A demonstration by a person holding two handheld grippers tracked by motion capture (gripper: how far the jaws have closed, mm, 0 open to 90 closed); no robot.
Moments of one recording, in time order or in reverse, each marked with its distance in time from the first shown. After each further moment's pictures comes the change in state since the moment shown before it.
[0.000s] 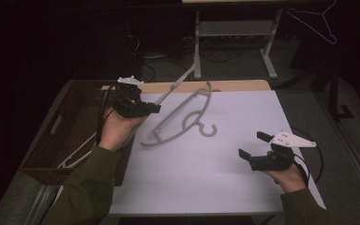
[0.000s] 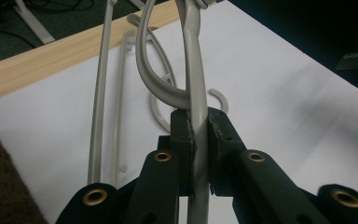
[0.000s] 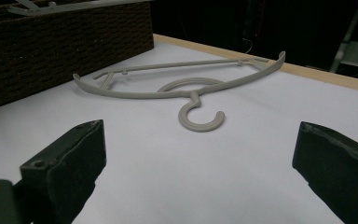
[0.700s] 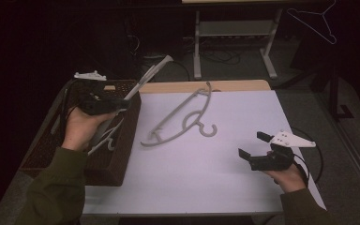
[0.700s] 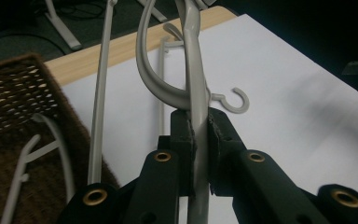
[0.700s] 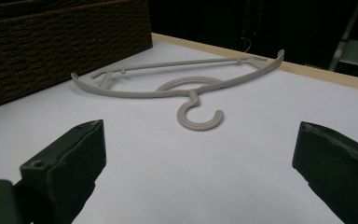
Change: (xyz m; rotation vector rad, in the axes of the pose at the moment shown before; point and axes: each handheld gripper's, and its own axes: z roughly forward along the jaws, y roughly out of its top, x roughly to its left) left arm 0.041 -0.016 -0.070 -0.053 0.045 -0.042; right arm 0.000 0.000 0.001 0.005 -0.004 0.003
